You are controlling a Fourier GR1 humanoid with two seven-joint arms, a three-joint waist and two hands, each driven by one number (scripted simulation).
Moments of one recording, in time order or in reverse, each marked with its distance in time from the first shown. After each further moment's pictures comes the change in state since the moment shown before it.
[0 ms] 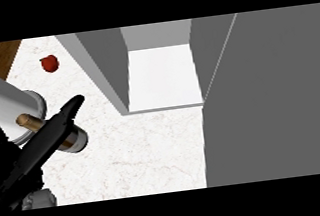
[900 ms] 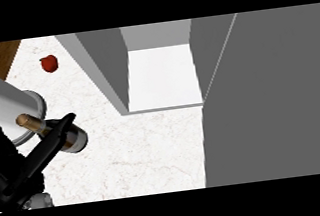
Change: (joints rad) left arm 0.181 -0.009 0.125 0.173 0.559 -0.029 -0.531; right arm -0.042 0.008 0.015 -0.003 0.007 -0.007 0.049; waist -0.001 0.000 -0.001
